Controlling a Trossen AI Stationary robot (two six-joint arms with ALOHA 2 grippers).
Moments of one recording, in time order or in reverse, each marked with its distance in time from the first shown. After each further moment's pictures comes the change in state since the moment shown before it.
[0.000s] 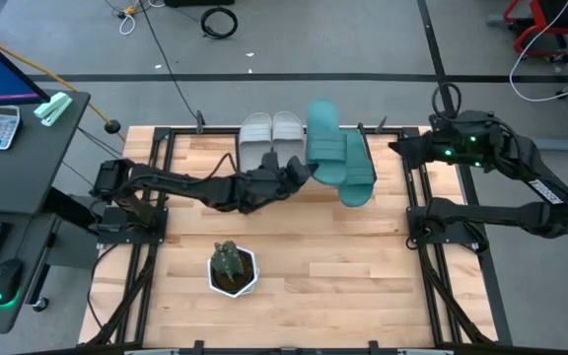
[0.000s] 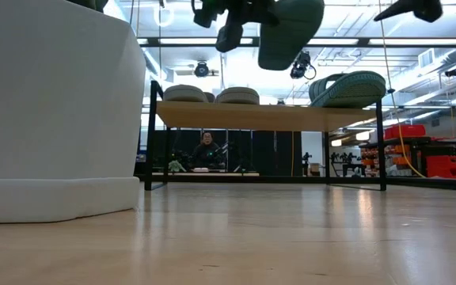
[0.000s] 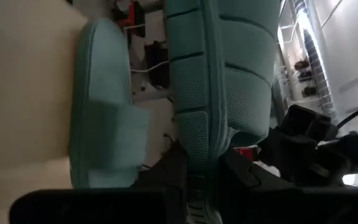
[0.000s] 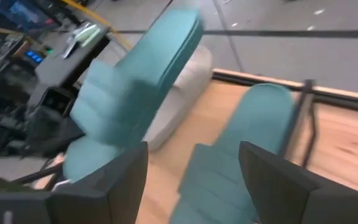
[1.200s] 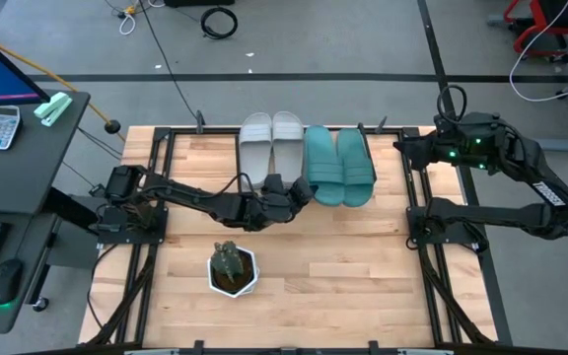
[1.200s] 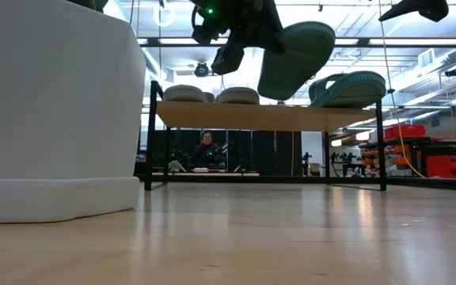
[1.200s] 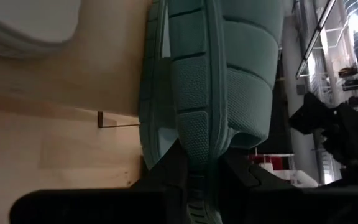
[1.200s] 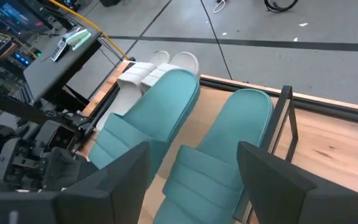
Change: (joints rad) left arm -0.088 0.099 0.000 -0.111 -0.098 -0.179; right arm 0.000 -0.028 0.000 -0.036 0.051 -0.030
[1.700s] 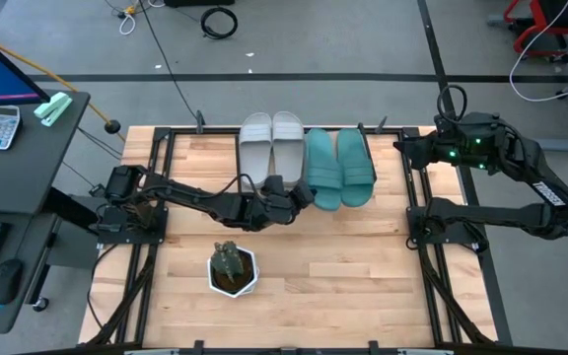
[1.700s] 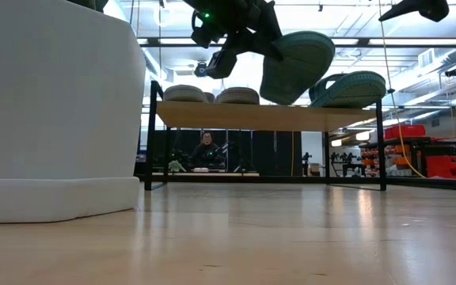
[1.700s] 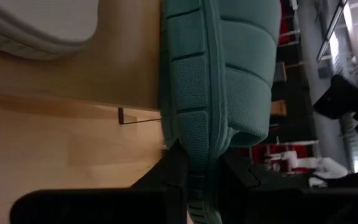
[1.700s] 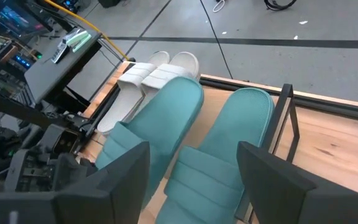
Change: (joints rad) left arm 0.004 0.000 0.000 -0.070 0.035 0.043; right arm 0.000 0.000 0.000 0.000 0.000 0.015
